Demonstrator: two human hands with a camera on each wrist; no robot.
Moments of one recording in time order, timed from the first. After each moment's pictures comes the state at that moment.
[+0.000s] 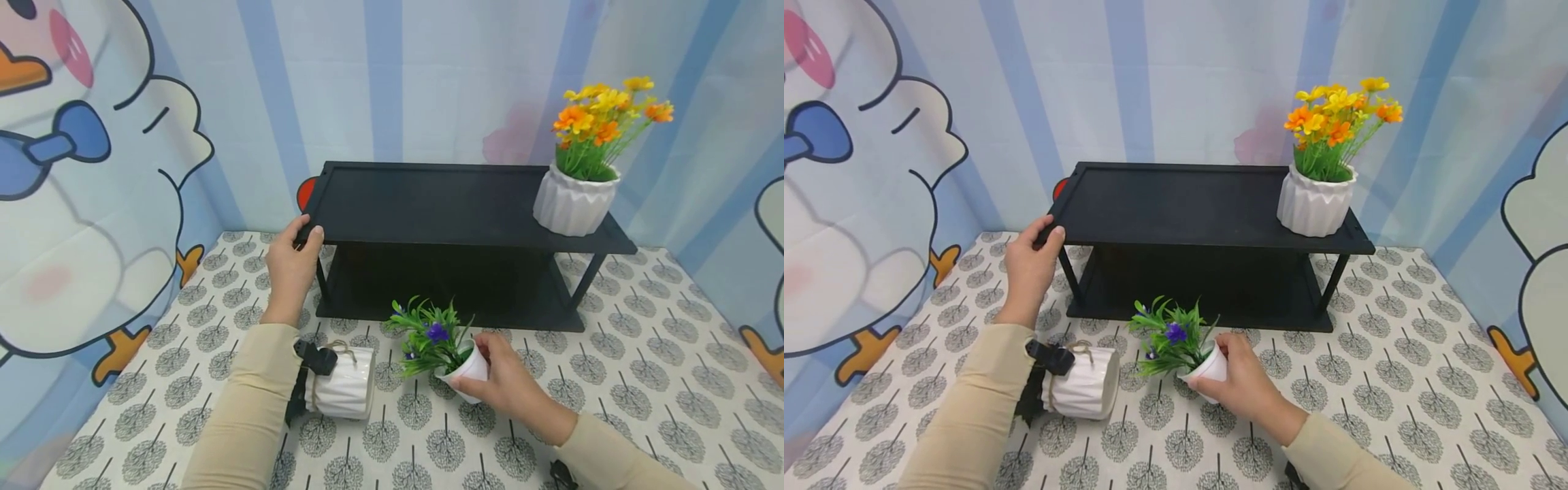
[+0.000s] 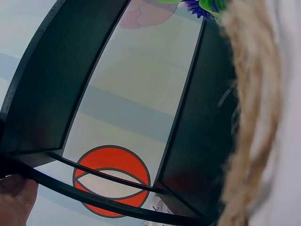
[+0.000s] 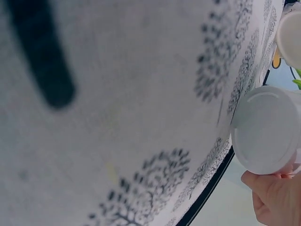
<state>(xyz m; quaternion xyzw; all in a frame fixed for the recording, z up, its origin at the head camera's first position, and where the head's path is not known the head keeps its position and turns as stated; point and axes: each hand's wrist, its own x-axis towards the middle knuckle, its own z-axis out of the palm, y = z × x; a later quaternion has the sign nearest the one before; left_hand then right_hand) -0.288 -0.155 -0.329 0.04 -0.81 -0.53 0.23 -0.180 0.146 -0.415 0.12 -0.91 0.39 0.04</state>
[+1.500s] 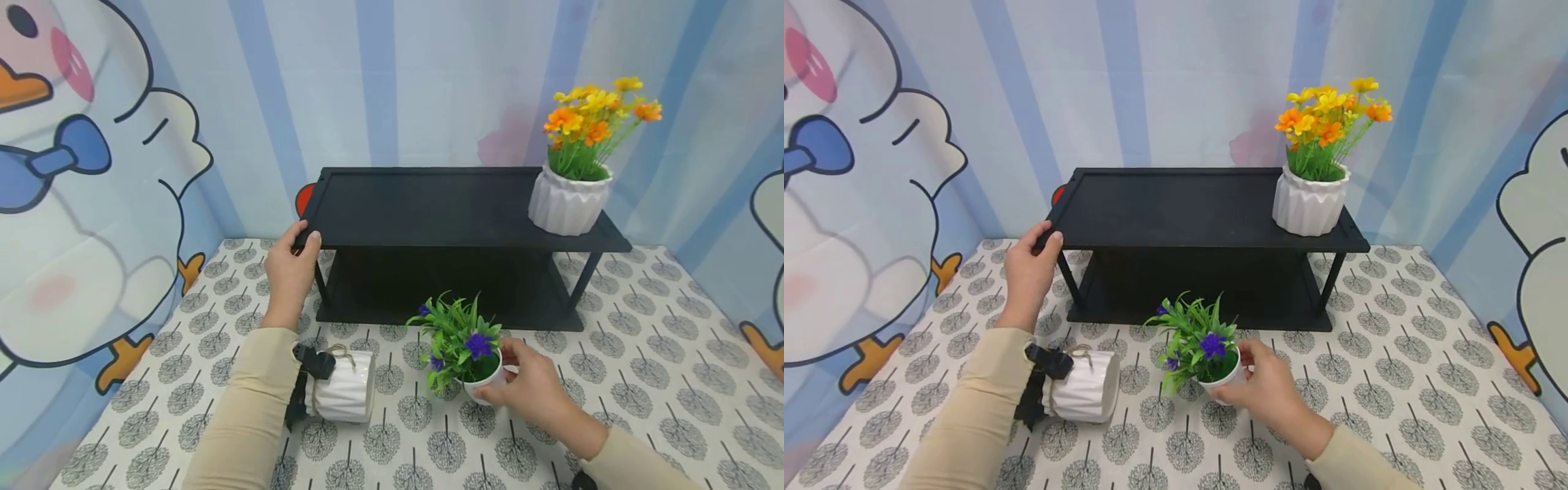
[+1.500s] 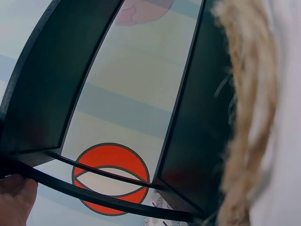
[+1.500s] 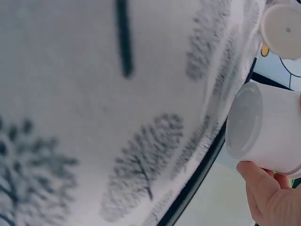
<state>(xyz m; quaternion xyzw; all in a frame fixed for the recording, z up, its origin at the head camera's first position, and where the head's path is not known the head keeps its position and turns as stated) -0.289 -0.154 -0.329 0.04 -0.82 -0.53 0.24 -0.168 0.169 -0.403 0.05 -0.90 0.43 0.03</state>
